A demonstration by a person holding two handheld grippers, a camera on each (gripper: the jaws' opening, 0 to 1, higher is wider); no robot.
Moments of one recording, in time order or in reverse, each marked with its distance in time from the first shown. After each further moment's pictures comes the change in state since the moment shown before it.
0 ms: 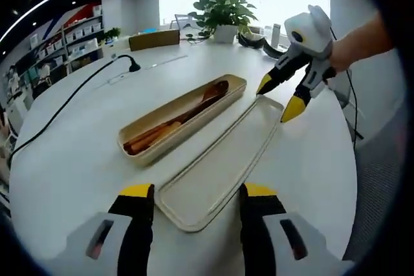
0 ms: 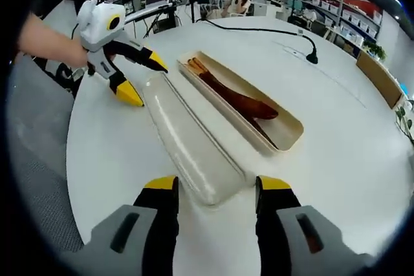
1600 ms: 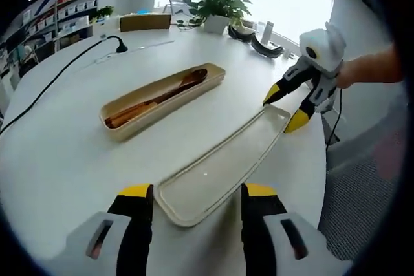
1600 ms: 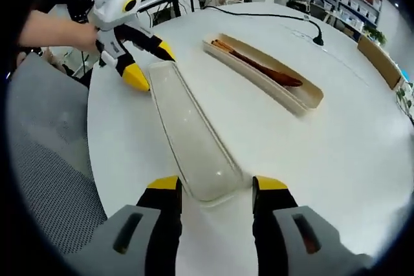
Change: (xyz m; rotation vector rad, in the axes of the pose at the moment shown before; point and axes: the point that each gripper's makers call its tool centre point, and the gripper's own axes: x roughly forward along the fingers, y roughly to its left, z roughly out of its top) left arm -0.015 -0.028 -0.014 -0.019 0.086 -0.135; right arm -0.028 0.057 -0.033 0.087 0.087 0.068
